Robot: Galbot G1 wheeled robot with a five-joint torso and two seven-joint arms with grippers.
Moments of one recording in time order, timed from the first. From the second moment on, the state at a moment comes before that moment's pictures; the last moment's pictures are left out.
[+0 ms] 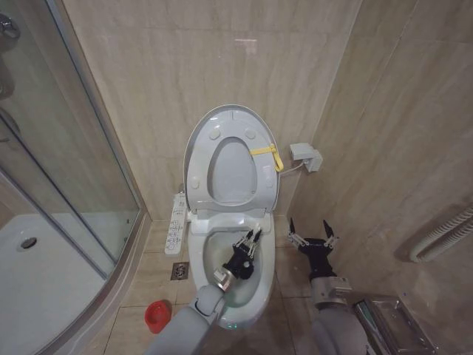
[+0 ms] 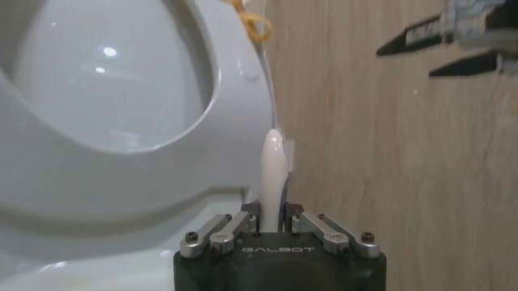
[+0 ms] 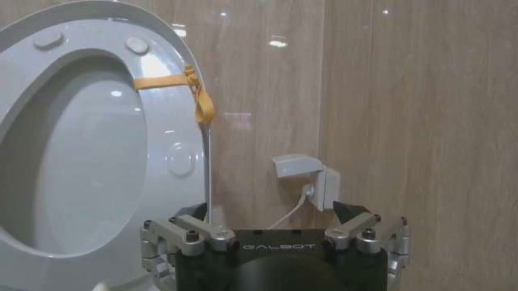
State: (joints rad) left arm 0.80 -1.42 0.21 -1.11 -0.28 -0.64 0.12; right arm -1.43 1.31 0.42 2.07 0.13 0.06 0.35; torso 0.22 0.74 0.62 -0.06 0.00
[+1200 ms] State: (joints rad) left arm 0.80 -1.42 0.21 -1.13 -0.29 -0.66 0.12; right arm -1.43 1.31 0.42 2.07 0.13 0.06 0.35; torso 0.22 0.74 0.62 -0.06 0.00
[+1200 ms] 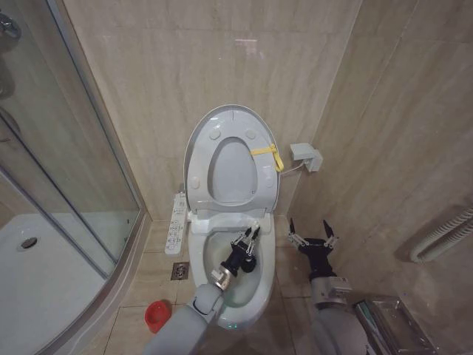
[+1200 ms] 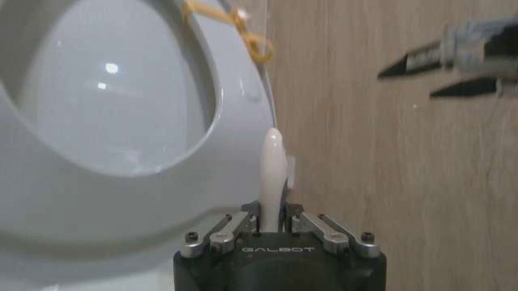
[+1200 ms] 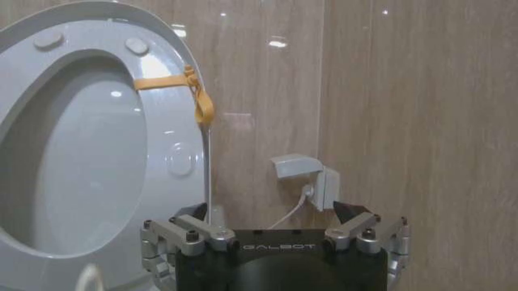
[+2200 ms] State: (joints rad) left arm 0.93 -1.42 0.14 -1.35 0.01 -0.73 0.04; right arm -1.43 1.31 0.42 2.07 0.13 0.06 0.35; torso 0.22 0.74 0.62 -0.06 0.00
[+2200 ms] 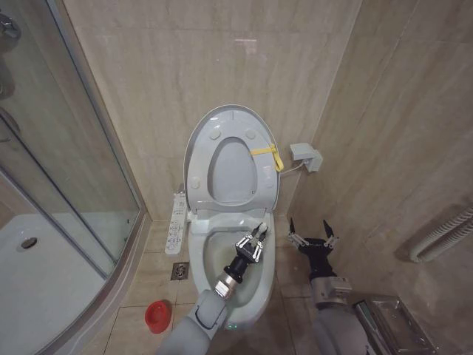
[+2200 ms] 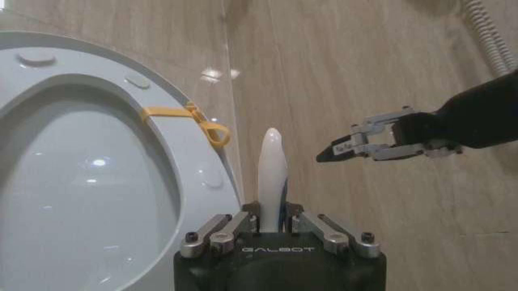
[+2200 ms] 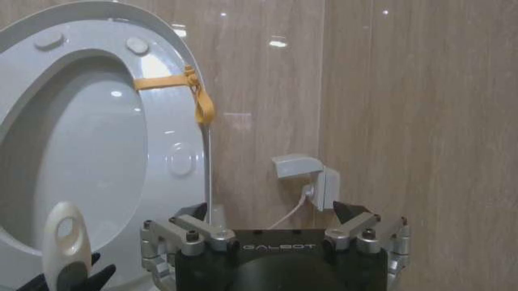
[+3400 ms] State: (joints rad) left arm 0.73 -1.44 0.24 -1.05 -0.30 -0.73 0.18; right arm -1.43 1.31 0.42 2.07 0.13 0.06 0.35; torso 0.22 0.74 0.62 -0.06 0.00
